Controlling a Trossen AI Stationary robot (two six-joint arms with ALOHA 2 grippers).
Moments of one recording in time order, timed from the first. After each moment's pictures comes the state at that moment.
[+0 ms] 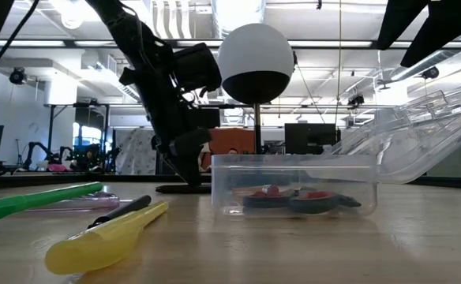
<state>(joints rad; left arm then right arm) 0.14 1.82 1.00 -0.30 -0.22 -0.27 0.70 1.64 1.31 -1.12 0.63 1.89</state>
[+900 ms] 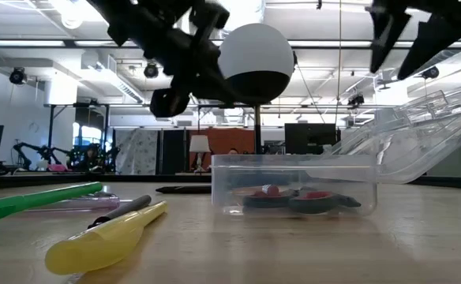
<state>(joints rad) 0.03 1.54 0.99 -0.07 0.11 -0.93 0.56 1.59 1.29 -1.42 0.63 2.09</state>
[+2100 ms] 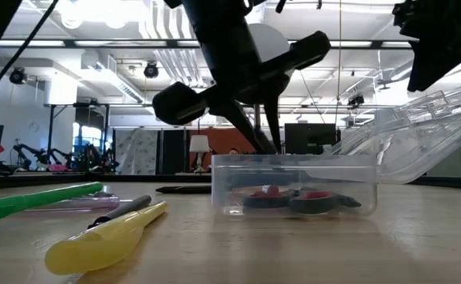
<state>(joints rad) -0.23 2.08 1.67 -0.69 -0.20 -1.57 0.42 1.08 0.93 -1.45 0.66 1.33</state>
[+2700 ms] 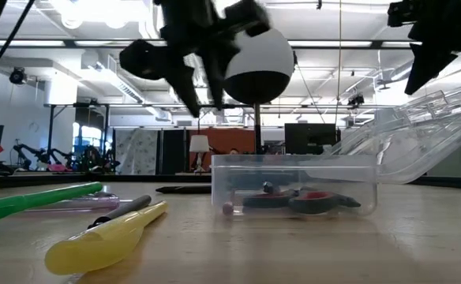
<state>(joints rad) -0.18 1.90 1.65 -1.05 -0.14 -1.25 0.42 1.12 0.92 -1.38 0.66 1.09</state>
